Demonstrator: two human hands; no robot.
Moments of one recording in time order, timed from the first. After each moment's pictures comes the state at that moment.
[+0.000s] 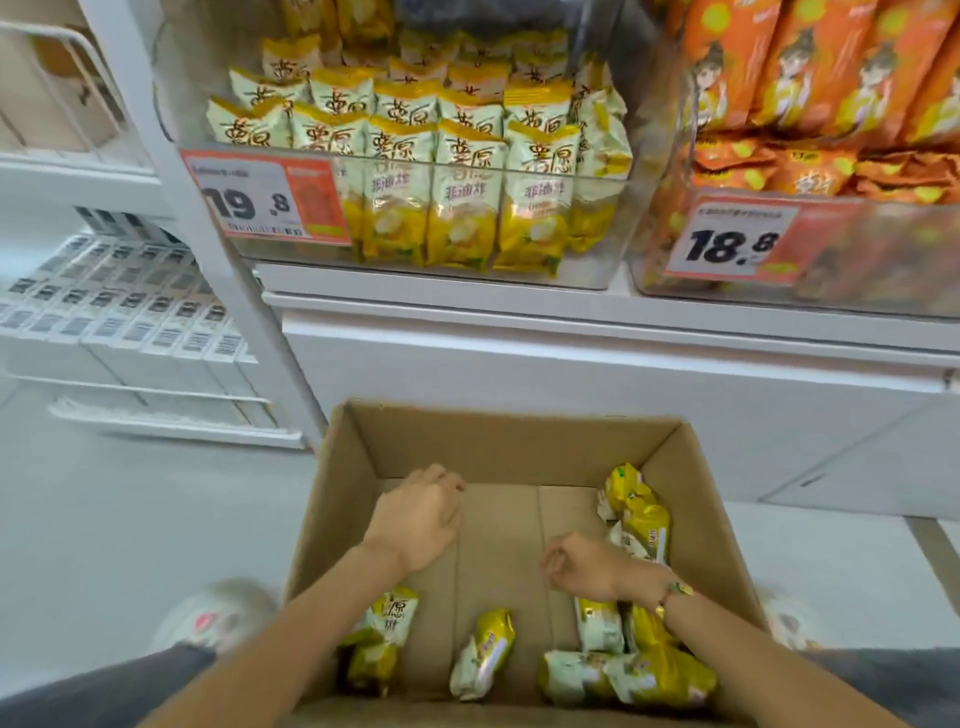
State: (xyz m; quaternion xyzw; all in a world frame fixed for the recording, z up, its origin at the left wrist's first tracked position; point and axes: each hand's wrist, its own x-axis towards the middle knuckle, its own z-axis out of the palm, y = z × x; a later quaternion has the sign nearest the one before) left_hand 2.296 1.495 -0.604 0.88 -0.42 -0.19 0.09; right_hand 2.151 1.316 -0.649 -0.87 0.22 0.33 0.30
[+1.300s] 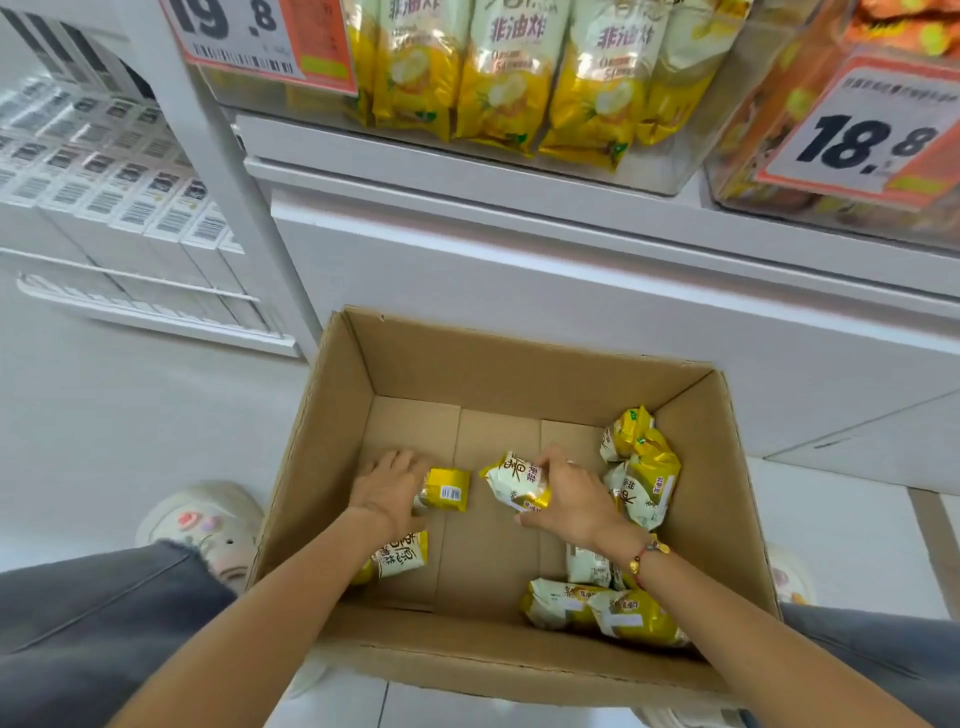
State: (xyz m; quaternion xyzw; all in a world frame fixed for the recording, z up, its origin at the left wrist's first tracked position) left_hand 2.289 1.527 -0.713 0.89 -0.37 -0.27 -0.05; right_hand 2.159 1.334 -0.663 -0.91 0.26 0.21 0.26
